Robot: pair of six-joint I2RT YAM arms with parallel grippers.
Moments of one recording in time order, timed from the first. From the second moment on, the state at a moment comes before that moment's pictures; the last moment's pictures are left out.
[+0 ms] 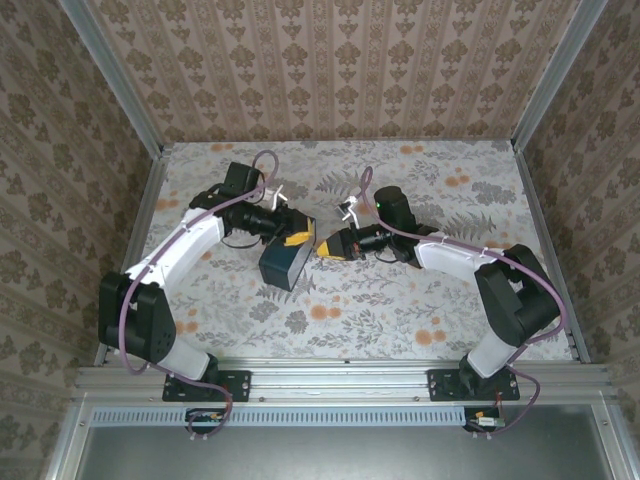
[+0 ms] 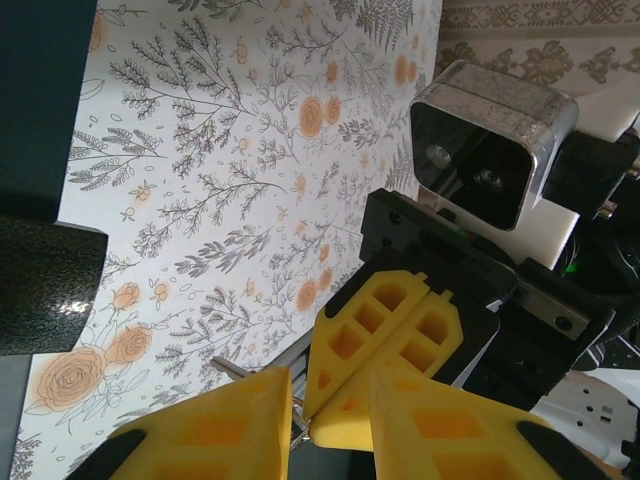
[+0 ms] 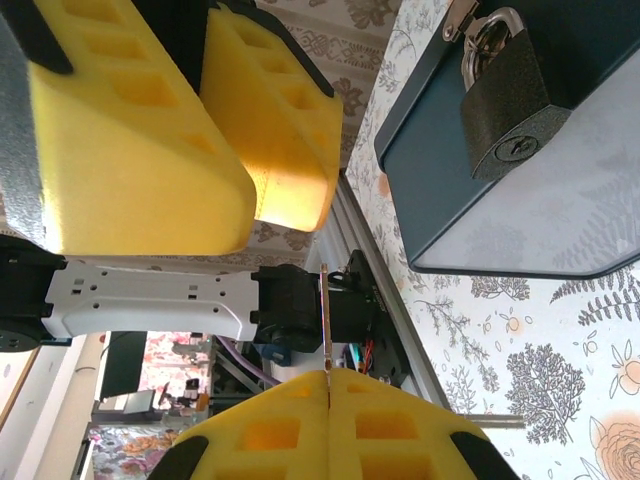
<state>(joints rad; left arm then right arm) -0.41 1.51 1.22 -0.71 0.90 -0.66 0.49 1.64 0.93 0.24 -1.09 0.85</state>
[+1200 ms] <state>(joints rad) -0.41 1.46 1.11 -0.60 0.93 -0.66 0.49 1.71 0.93 0.47 -1.11 1.06</state>
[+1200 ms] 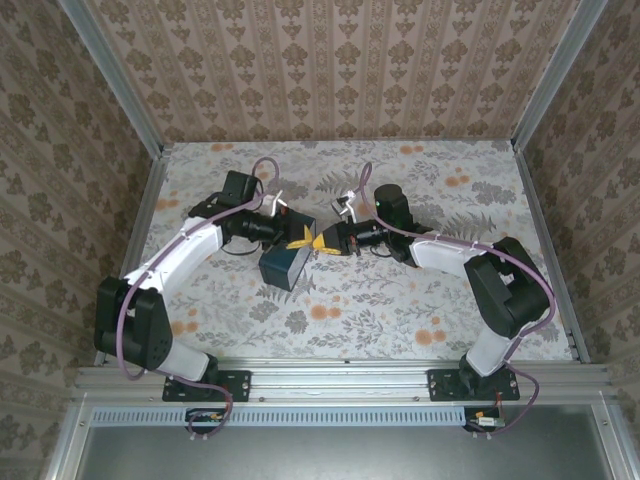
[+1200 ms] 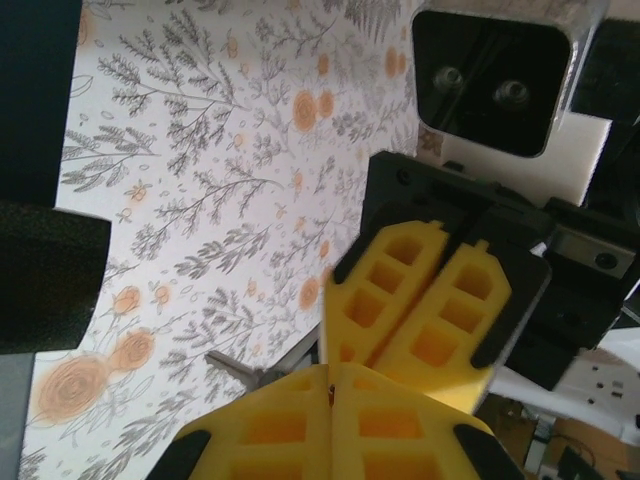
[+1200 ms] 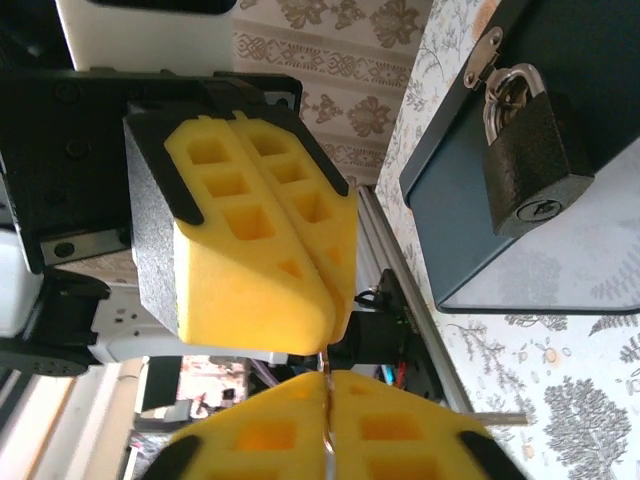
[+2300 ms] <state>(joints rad) -0.38 1.32 0.84 -0.12 0.78 -1.07 0.55 1.77 0.76 0.97 -0.81 1.44</state>
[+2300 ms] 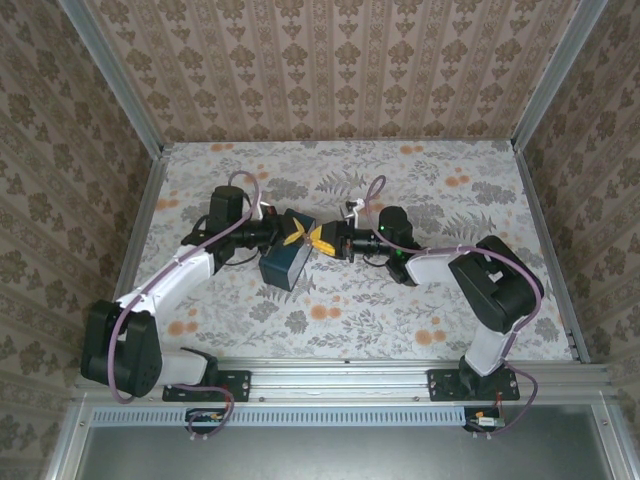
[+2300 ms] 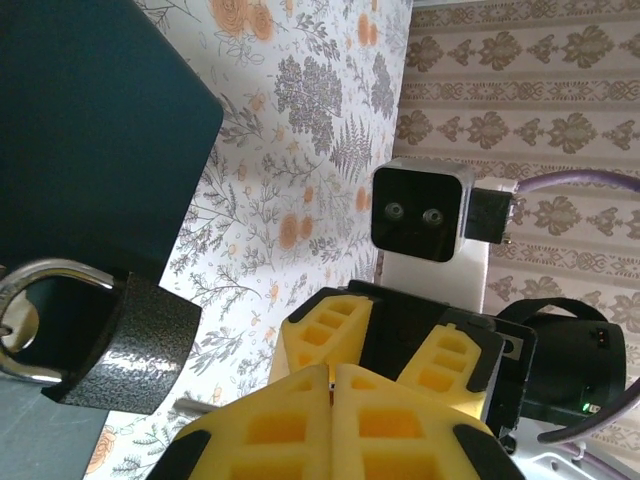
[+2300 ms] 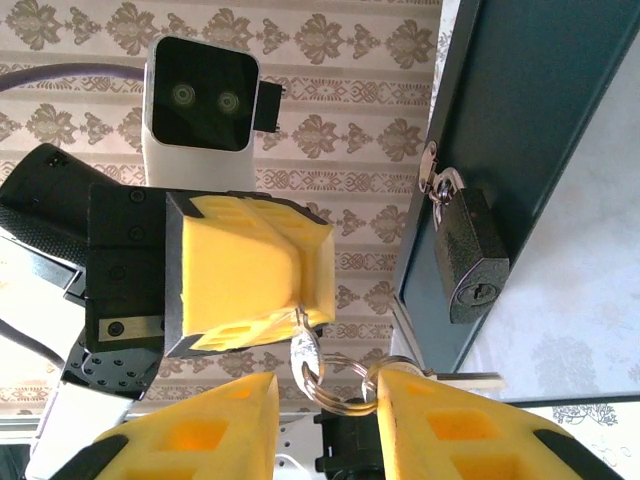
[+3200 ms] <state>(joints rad) -0.37 1.32 0.84 -0.15 0.74 -1.05 0.59 1.79 0.74 0.99 -0.75 1.49</state>
